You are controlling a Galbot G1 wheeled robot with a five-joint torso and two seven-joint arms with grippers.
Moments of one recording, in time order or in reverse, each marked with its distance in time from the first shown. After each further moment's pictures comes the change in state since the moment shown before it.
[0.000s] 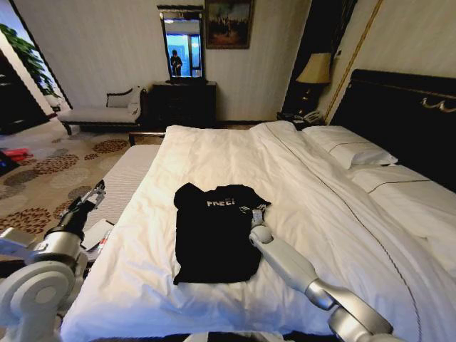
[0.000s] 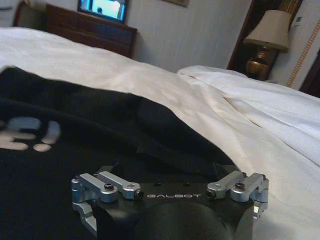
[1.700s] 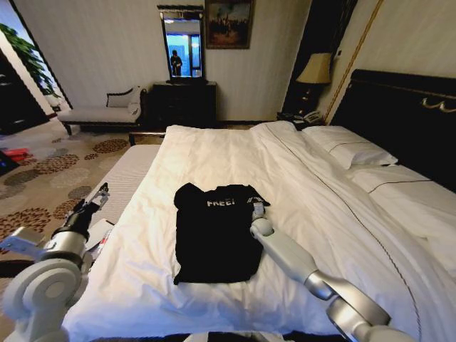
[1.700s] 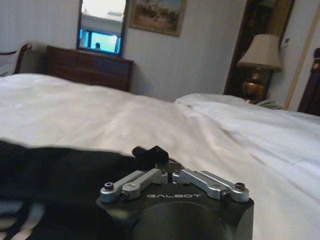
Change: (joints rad) left arm -0.017 0.000 0.035 0.042 0.038 -0.005 0.000; right arm 0.077 -0.019 0.016 0.007 0.049 0.080 -0.037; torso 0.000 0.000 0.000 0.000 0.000
